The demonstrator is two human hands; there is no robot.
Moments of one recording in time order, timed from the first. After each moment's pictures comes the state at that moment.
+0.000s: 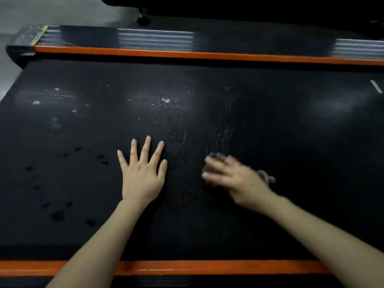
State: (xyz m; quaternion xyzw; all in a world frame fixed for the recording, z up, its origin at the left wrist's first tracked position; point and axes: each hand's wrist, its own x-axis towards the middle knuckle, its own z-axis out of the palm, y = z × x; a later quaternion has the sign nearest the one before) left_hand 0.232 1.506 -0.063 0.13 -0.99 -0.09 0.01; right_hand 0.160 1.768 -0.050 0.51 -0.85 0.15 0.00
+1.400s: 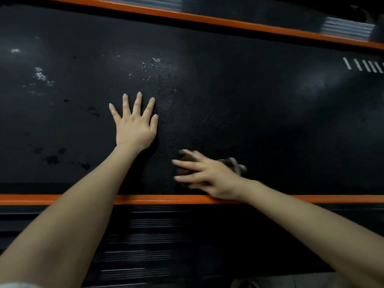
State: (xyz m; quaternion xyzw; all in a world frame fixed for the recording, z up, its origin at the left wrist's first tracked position) left_hand 0.231 1.509 -0.058 0.13 -0.99 -0.08 0.00; right_hand 0.254 1.753 -0.035 0.55 -0.78 0.24 -0.19
